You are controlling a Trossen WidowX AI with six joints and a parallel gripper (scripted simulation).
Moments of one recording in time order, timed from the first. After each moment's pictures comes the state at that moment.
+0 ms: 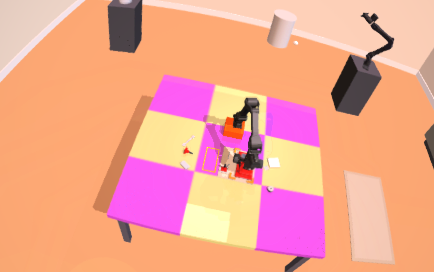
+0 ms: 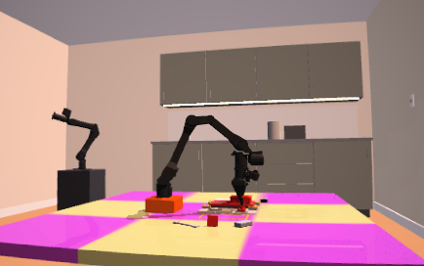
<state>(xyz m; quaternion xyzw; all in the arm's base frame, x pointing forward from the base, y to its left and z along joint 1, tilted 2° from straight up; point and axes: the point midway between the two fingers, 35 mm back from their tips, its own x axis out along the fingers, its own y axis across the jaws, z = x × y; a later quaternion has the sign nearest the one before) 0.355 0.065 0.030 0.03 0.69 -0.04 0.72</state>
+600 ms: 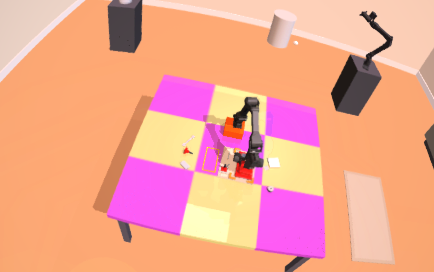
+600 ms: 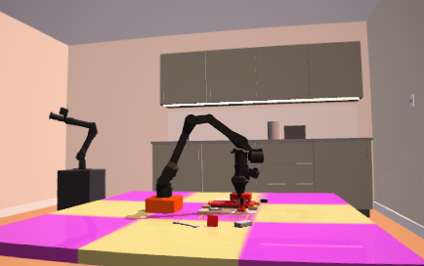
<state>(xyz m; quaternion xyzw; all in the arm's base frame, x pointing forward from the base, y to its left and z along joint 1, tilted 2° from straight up) 0.354 0.065 0.041 0.03 0.69 -0.04 0.72</state>
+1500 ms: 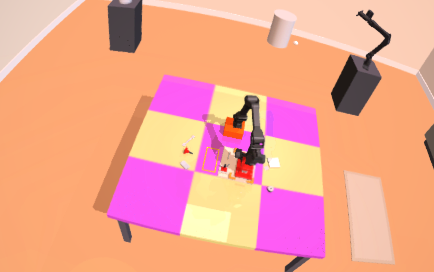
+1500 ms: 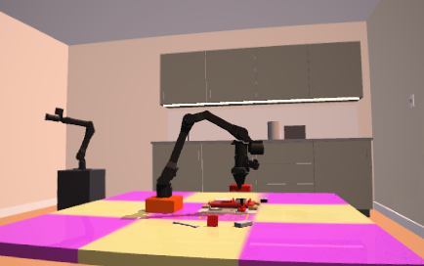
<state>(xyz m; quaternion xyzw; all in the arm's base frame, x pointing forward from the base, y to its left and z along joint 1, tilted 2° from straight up) 0.352 0.066 0.081 0.03 0.70 -0.04 0.72</state>
